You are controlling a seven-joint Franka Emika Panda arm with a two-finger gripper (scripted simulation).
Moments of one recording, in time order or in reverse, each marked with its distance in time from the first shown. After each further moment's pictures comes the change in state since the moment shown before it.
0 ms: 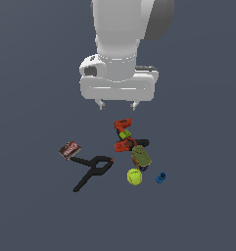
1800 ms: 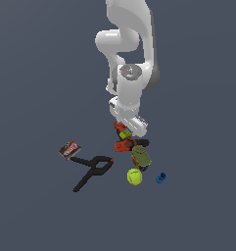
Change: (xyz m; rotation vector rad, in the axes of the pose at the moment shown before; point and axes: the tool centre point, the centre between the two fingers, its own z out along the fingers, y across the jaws) arm -0.087 -0.036 0.199 -0.023 -0.052 0.769
